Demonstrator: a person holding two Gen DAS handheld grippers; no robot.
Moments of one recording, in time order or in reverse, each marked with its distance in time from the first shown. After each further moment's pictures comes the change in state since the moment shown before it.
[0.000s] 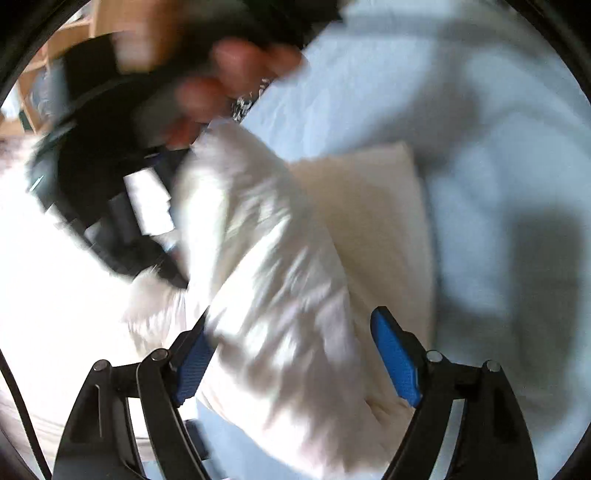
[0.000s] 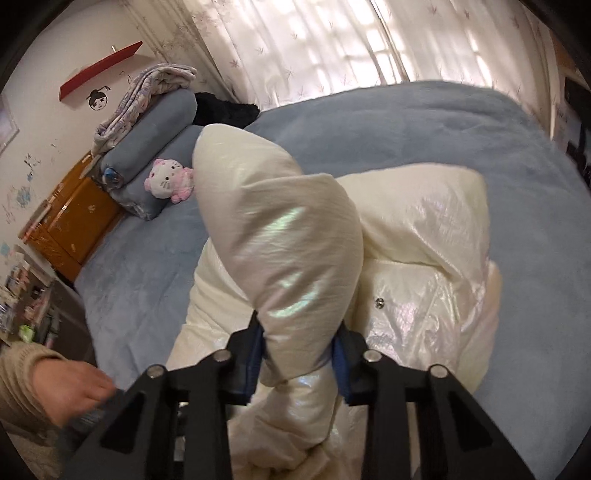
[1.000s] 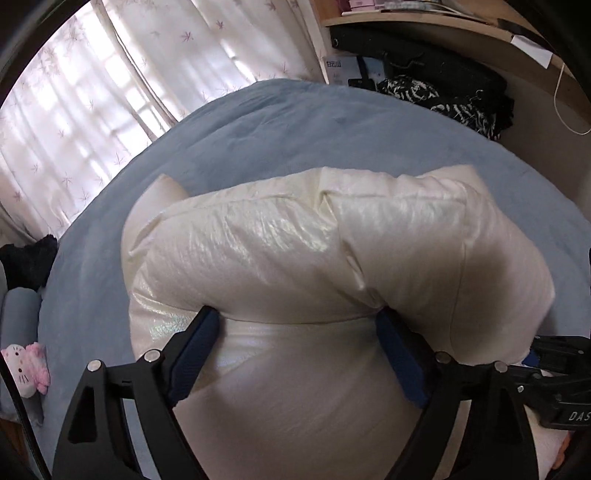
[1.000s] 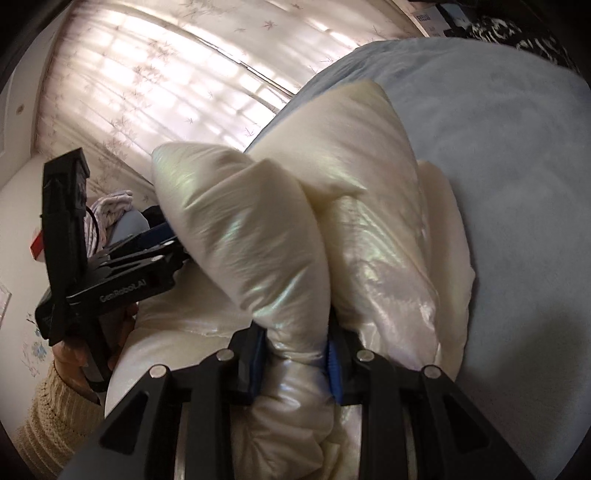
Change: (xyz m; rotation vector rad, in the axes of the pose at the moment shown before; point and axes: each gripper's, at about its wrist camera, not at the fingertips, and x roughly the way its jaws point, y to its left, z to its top) left arm 0.180 0.155 -0.025 -0.971 0.193 -0.203; right arm 0.029 -0.127 -0.123 0.544 -0.250 0.087
